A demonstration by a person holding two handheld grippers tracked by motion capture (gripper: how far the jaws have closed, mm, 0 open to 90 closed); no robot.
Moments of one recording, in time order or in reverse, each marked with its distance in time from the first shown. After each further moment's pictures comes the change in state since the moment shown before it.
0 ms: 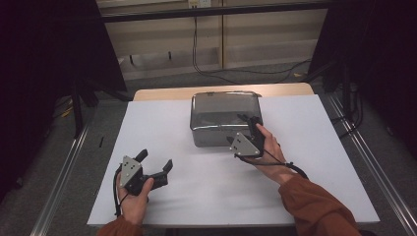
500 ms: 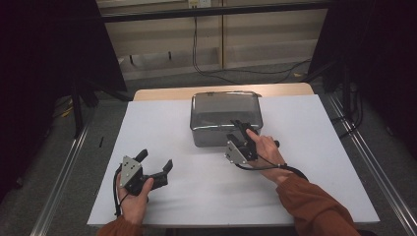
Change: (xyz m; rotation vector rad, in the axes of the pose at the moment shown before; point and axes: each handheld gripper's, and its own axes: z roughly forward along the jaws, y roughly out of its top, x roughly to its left) left arm 0.000 0.000 0.000 -0.006 -0.001 0.001; right arm 0.017 0.003 0.008 0.058 -0.039 -0.249
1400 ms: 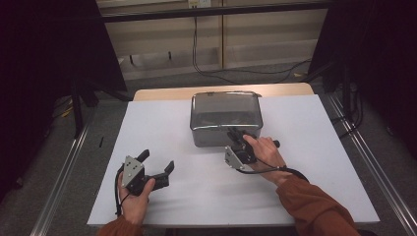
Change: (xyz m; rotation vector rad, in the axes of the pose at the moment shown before) left arm -0.002 -0.001 0.002 0.024 -0.022 0.023; right arm 0.006 0.002 -0.003 0.009 0.020 -0.113
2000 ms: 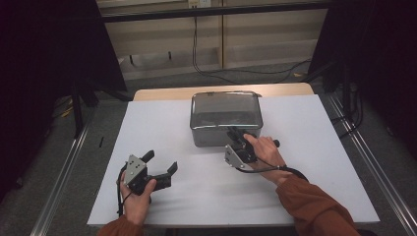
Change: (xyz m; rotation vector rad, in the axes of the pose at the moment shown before) left arm -0.004 -0.001 0.006 0.025 -0.041 -0.023; right arm -0.003 0.000 0.000 -0.011 0.003 0.021
